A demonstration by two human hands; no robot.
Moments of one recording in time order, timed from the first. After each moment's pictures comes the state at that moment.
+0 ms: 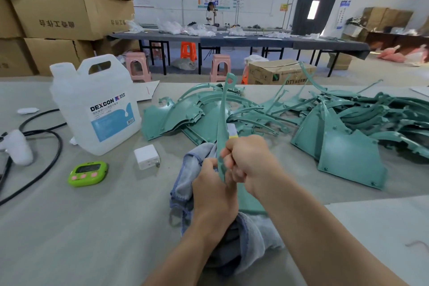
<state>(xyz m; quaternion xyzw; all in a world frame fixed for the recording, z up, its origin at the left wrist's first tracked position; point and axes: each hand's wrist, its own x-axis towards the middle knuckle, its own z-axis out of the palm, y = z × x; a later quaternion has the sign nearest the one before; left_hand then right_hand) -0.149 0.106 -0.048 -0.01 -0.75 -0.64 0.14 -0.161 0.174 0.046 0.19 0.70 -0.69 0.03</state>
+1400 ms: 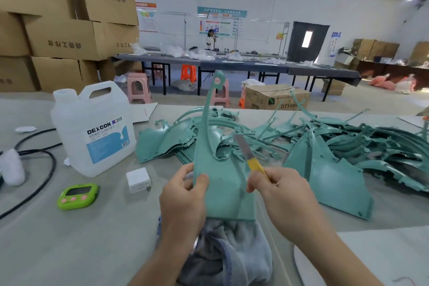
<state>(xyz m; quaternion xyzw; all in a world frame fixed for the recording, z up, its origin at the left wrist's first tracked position) -0.145 0.083 -0.004 0.03 -0.70 -0.68 0.20 -0.103 0.248 0.053 0.01 0.90 -0.41 -0.16</state>
